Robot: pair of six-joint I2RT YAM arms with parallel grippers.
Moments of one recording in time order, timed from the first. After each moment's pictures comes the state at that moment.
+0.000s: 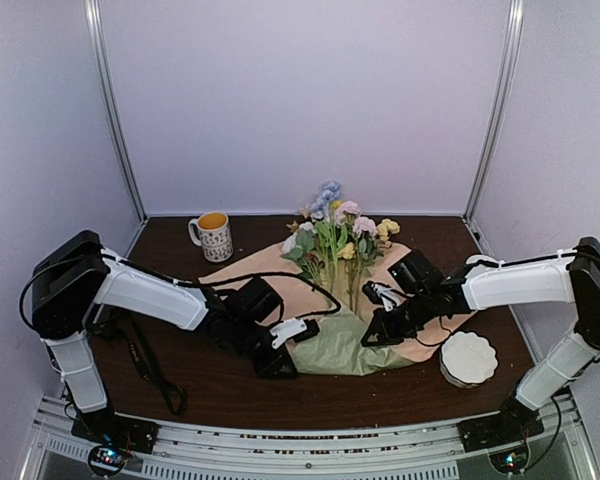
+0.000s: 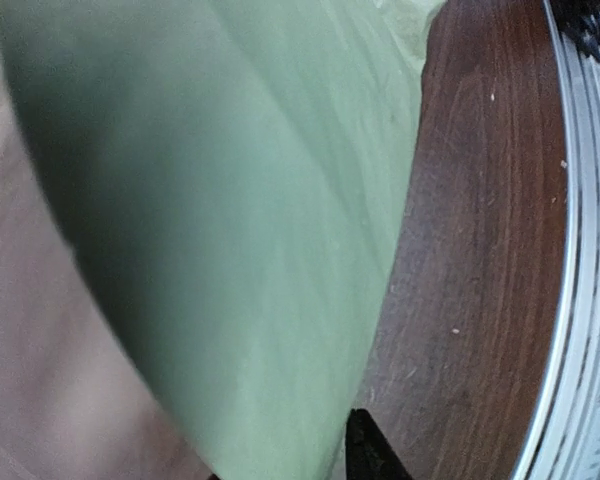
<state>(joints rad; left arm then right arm) -0.98 1.83 0.97 -0.20 0.41 0.07 0.70 1.54 0.81 -0.30 -0.41 0.50</state>
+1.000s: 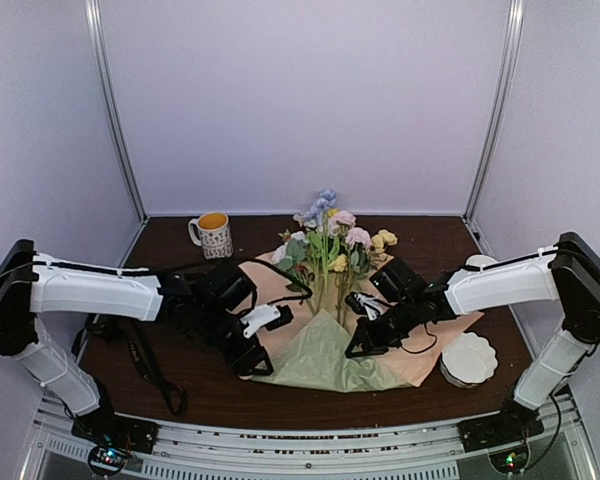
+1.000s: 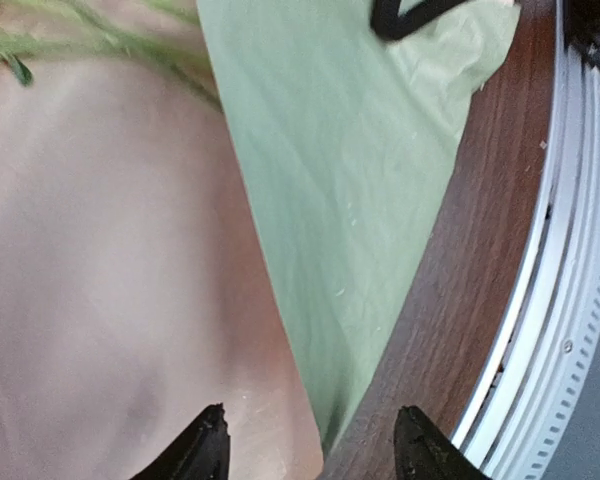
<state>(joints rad) -0.97 1.56 0.91 -0.46 0.29 0.03 0.79 1.62 0.85 -0.26 -0.46 0.58</state>
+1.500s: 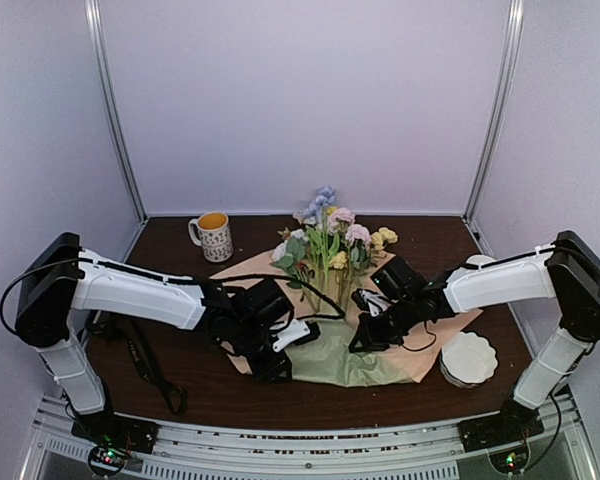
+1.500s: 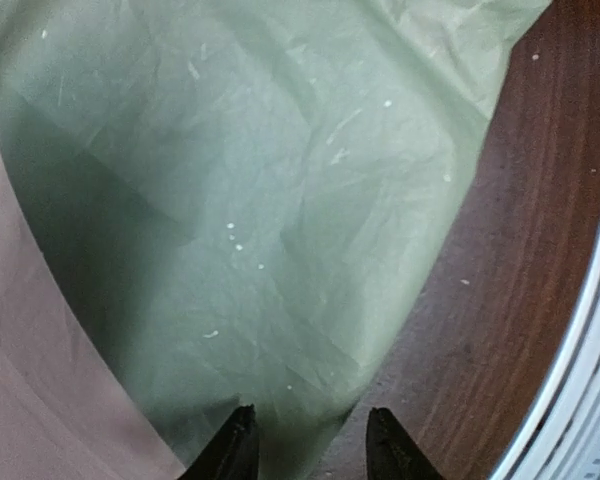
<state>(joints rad) -1.08 1.74 1.06 -0.46 0.17 0.00 0.77 1.64 0.86 -0.26 -0.39 0.64</state>
